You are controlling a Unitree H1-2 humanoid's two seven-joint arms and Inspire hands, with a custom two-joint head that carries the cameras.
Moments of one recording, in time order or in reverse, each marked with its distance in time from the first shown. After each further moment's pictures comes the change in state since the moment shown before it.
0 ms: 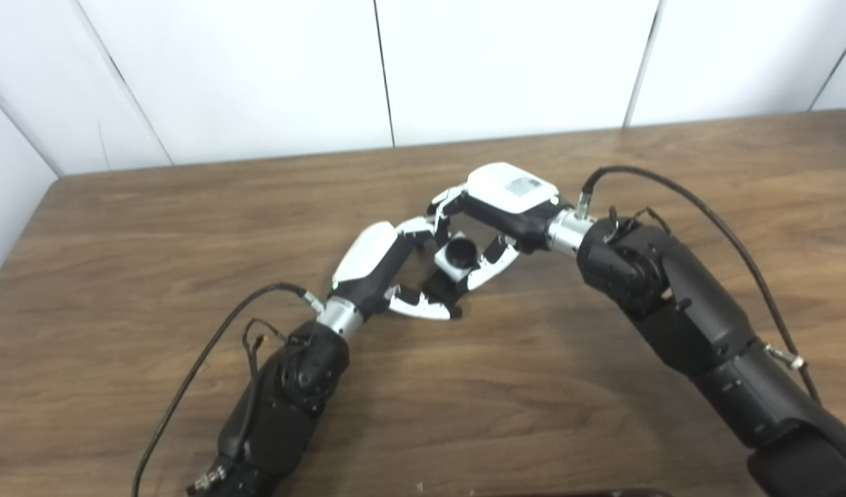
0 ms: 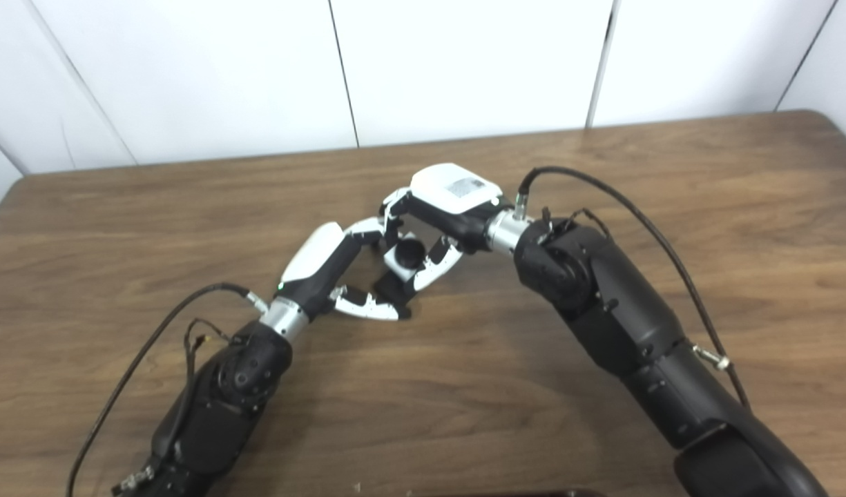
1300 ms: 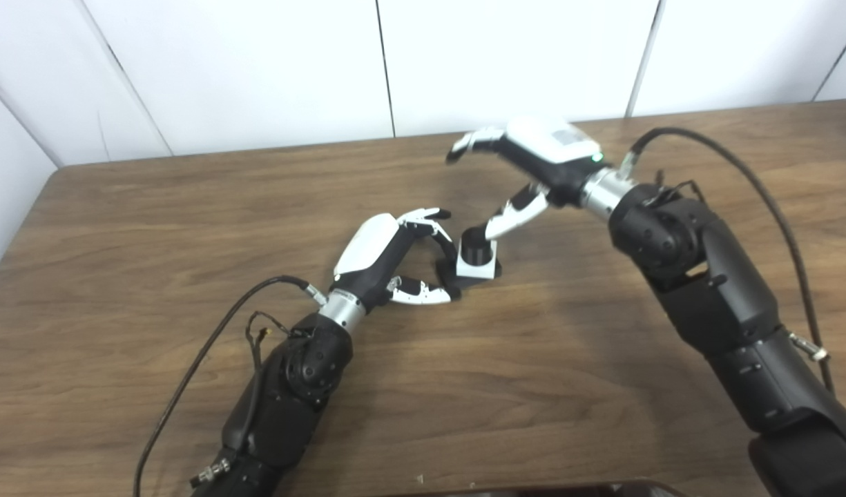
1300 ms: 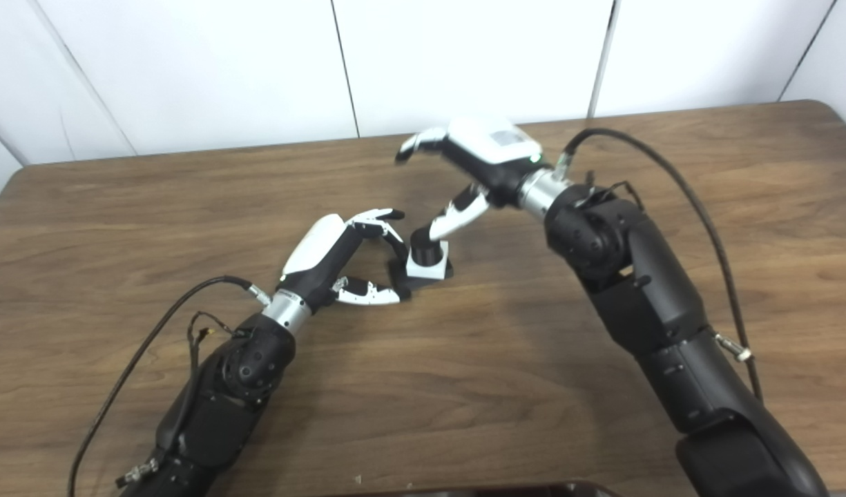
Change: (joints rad) left arm 0.000 -0.006 -0.002 0.002 0.000 0.010 0.014; right arm -0.011 0.014 -0.203 -0.038 0.084 0.046 -0.092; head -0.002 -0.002
